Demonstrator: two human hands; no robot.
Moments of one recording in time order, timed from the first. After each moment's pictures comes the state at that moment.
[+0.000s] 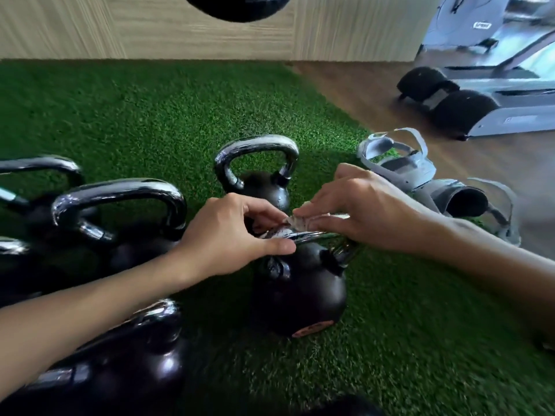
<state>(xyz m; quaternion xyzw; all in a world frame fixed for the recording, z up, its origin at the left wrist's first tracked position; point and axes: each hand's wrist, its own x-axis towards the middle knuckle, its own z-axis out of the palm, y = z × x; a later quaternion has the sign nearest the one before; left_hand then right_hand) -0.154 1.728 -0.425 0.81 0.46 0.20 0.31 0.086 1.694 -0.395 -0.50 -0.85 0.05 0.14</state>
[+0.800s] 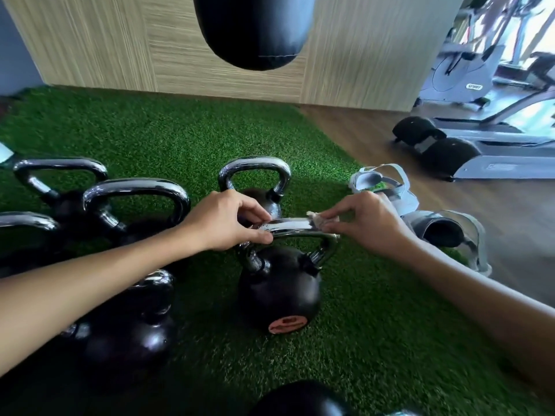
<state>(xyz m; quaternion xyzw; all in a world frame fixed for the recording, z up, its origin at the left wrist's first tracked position) -0.149 1.719 -0.419 0.82 0.48 0.19 0.23 0.121 1.658 -0.398 -0.64 -0.74 0.05 0.23</state>
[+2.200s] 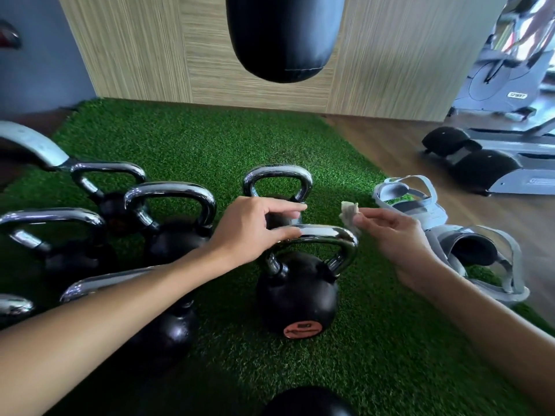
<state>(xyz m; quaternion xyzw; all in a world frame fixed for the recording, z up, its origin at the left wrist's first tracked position) -0.136 1.685 -0.421 0.82 0.41 0.37 0.18 0.125 1.645 -0.419 -0.61 -0.46 0.40 0.51</state>
